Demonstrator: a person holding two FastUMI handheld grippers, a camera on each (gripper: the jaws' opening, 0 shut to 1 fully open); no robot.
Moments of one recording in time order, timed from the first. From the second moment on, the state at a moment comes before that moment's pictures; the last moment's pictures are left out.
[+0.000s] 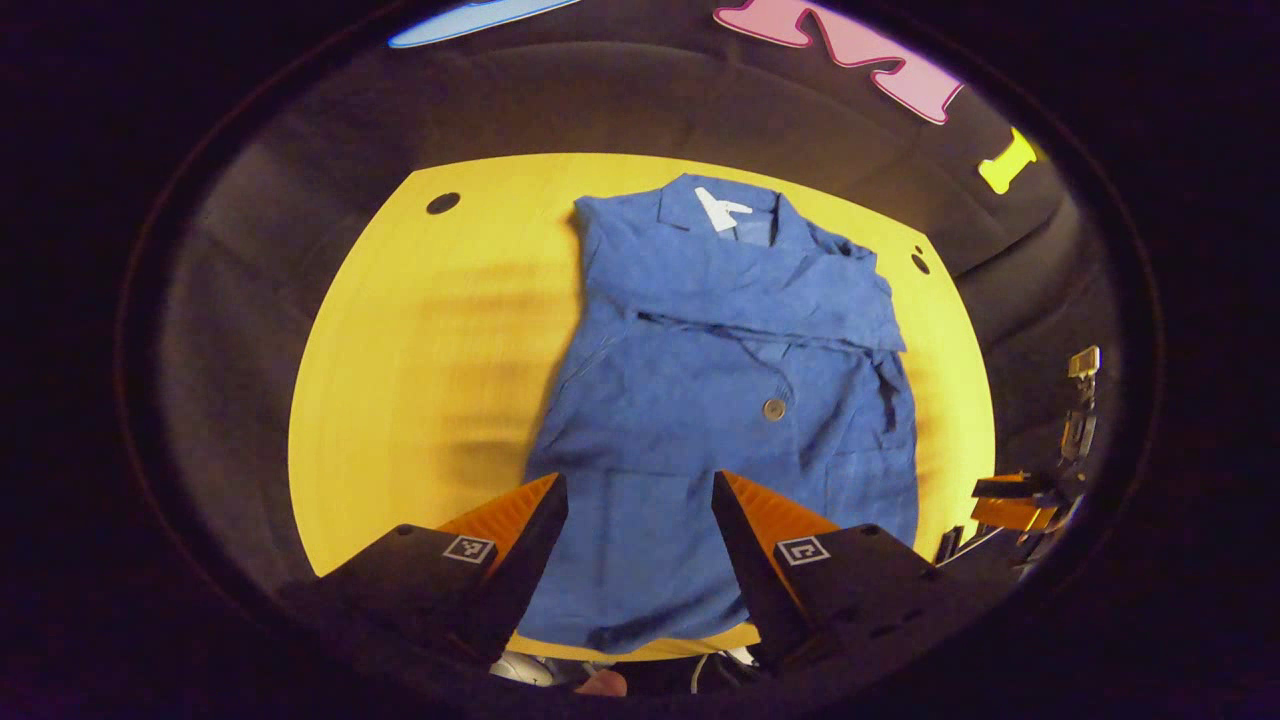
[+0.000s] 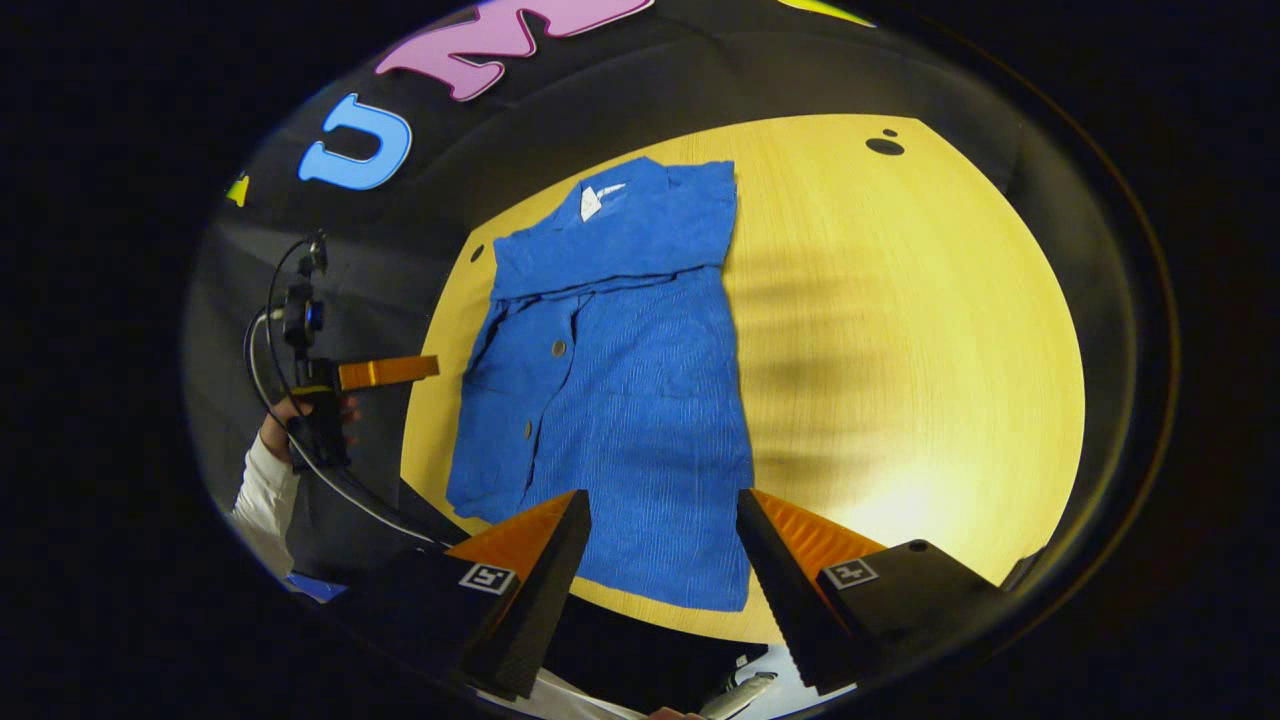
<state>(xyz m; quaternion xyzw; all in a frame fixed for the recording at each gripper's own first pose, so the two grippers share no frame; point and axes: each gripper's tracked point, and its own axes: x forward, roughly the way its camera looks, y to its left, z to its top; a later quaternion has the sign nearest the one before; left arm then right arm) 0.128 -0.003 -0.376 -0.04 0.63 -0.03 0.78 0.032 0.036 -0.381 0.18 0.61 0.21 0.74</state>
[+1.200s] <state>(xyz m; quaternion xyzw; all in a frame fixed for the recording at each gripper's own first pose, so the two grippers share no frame) -0.010 0.052 -0.471 -0.03 0.75 0.00 0.66 -0.068 0.005 -0.490 0.04 0.75 0.07 0.66</state>
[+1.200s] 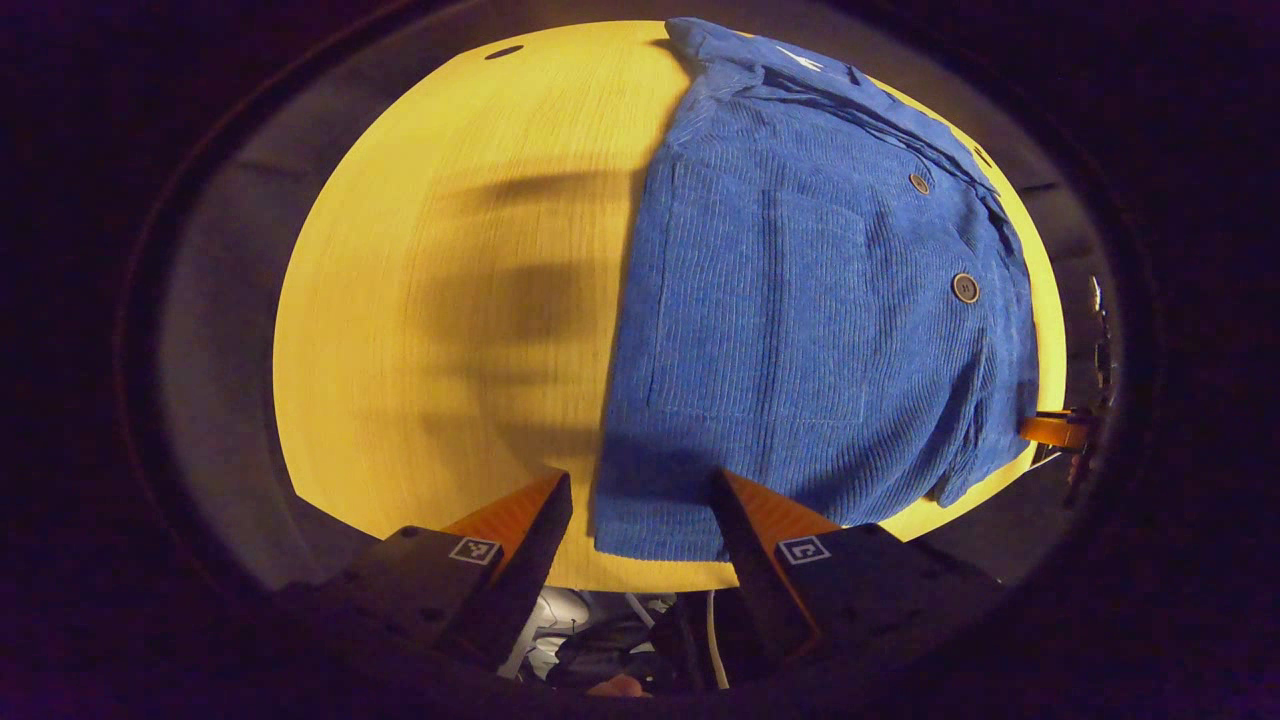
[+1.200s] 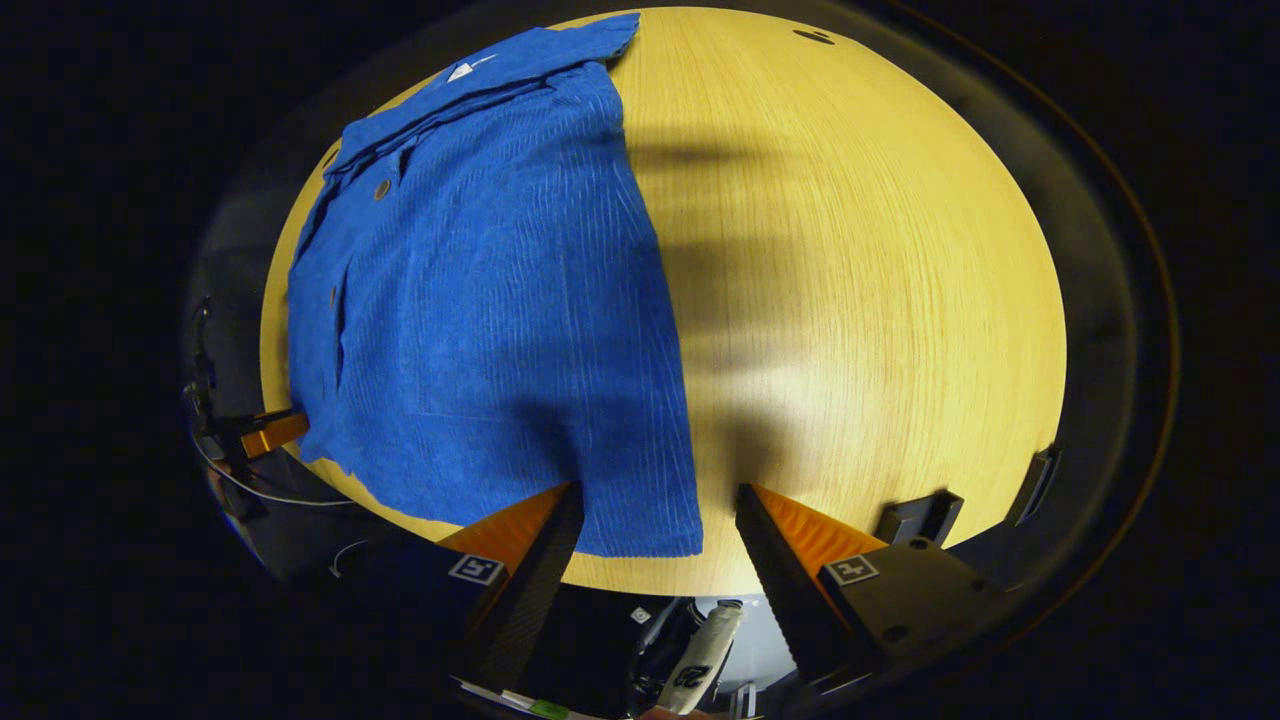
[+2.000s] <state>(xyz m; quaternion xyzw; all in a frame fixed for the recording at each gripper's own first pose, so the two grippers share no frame) -0.004 0.021 -0.472 0.00 0.72 -0.06 0.69 -0.076 0.042 -0.495 0.02 0.74 0.09 0.67</state>
